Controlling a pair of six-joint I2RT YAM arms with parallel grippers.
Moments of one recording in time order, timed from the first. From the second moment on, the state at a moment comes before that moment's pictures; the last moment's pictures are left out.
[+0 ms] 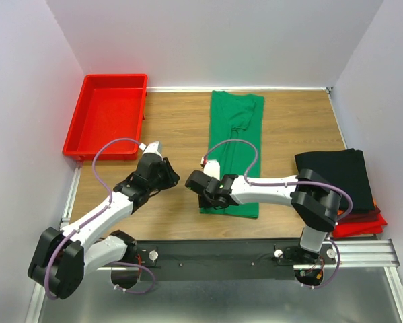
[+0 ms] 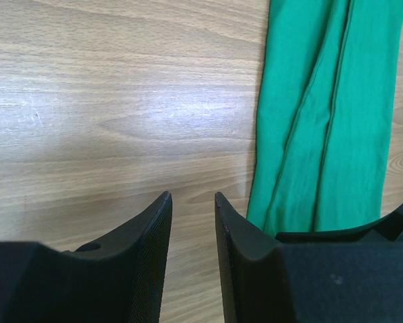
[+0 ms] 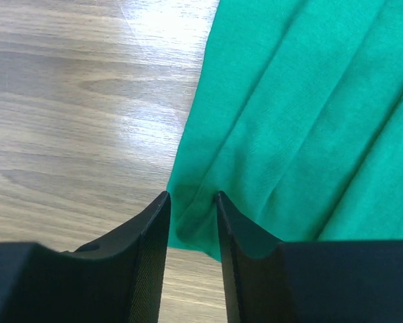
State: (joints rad) left arm -0.50 1.04 0.52 -0.14 -0.03 -0.67; right arm 1.14 1.79 1.12 -0.47 0.36 0.92
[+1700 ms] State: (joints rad) left arm -0.68 1.24 0.46 0.04 0.18 -0.64; right arm 1.11 1.22 0.73 -0.82 0.50 1.25
